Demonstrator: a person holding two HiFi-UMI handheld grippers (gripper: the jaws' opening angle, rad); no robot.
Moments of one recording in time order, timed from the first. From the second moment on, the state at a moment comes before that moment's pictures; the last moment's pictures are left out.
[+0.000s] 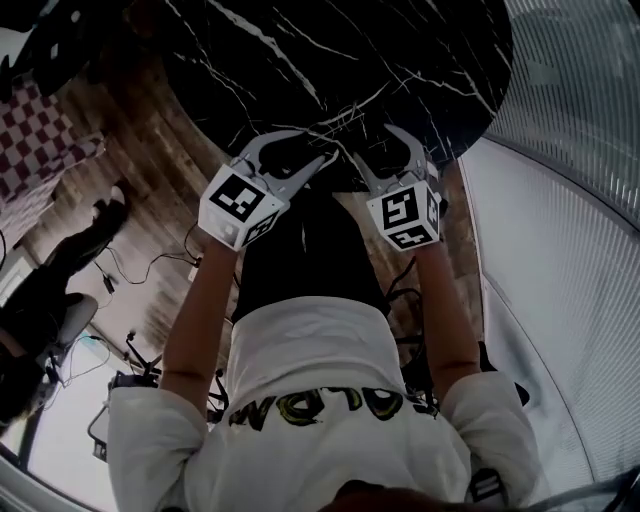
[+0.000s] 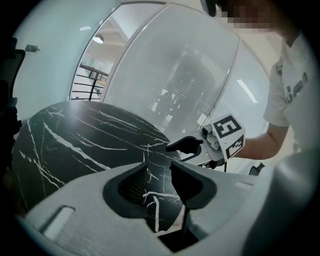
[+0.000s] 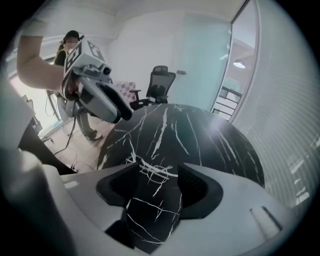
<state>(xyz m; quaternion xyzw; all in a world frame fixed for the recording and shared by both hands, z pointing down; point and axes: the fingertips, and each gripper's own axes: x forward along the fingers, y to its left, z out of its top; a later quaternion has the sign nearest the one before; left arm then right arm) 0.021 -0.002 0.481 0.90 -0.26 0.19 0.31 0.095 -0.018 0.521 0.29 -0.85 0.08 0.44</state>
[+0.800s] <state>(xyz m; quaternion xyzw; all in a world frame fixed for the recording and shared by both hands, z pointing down) 0.004 0.029 0.213 0.92 -0.32 0.01 0.22 0.065 0.009 0.203 0.42 -0.89 0.12 0.09</state>
